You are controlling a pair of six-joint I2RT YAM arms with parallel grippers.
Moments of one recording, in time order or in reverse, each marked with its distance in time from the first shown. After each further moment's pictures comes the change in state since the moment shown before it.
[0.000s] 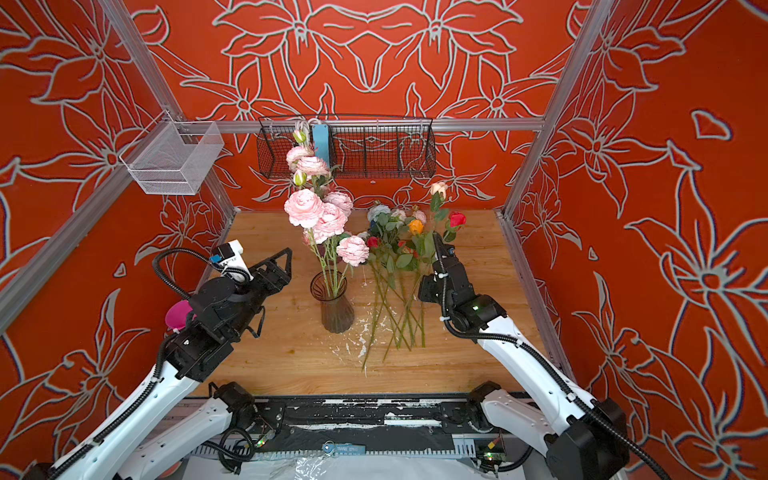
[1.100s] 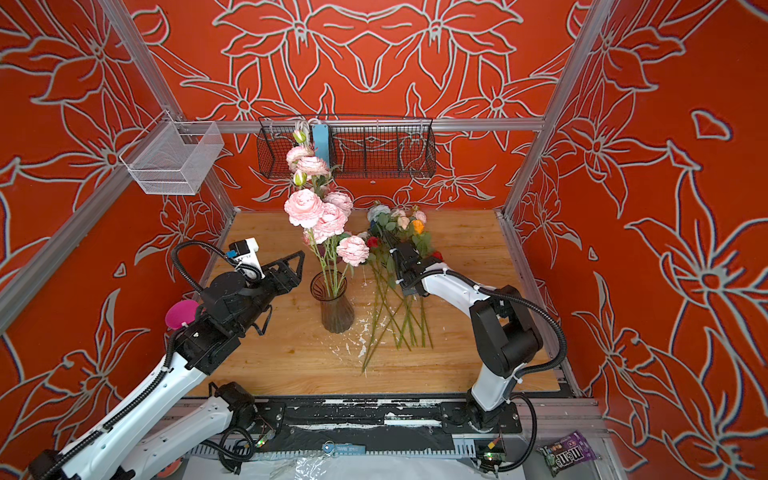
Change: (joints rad) left arm 0.000 0.052 0.000 0.010 0.092 0.016; right arm 0.052 0.625 0.292 -0.143 0.173 -0.139
